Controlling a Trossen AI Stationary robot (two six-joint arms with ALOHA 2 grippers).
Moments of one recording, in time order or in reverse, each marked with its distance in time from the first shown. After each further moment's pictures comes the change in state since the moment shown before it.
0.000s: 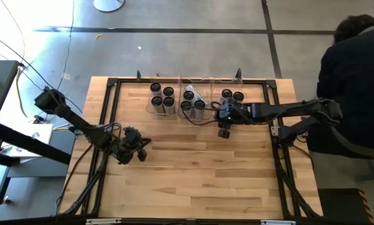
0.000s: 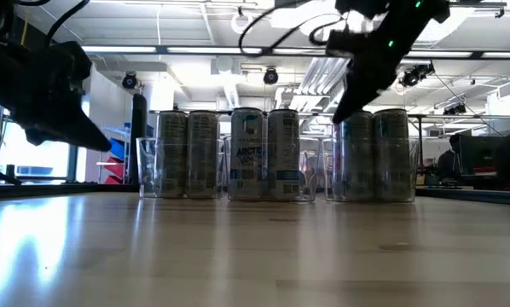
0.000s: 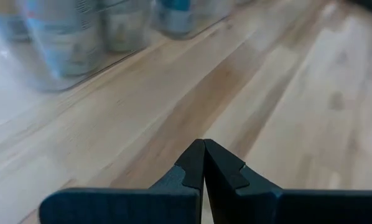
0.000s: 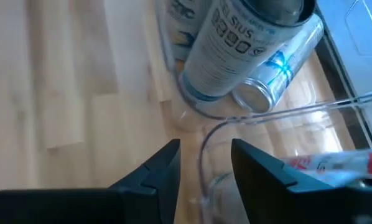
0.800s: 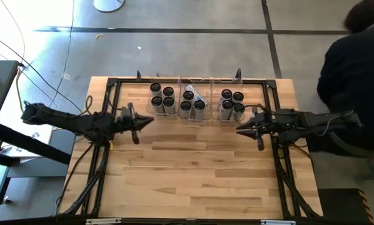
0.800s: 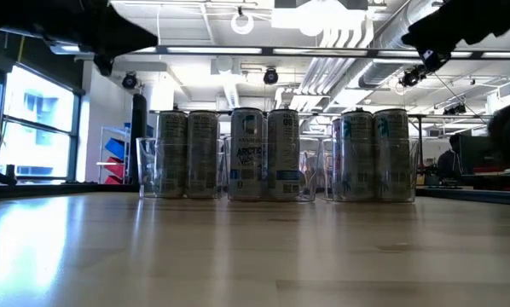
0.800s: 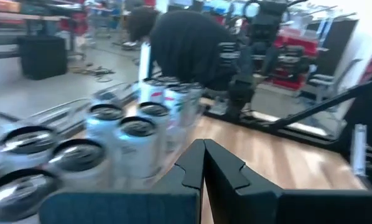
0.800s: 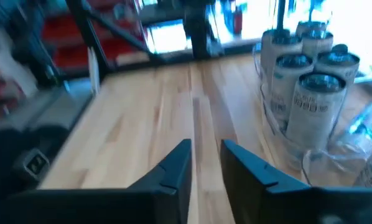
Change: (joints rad) left arm 0.412 -0.416 0.000 0.476 0.390 0.850; right arm 0.180 -0.830 -0.405 0.197 -0.242 0.208
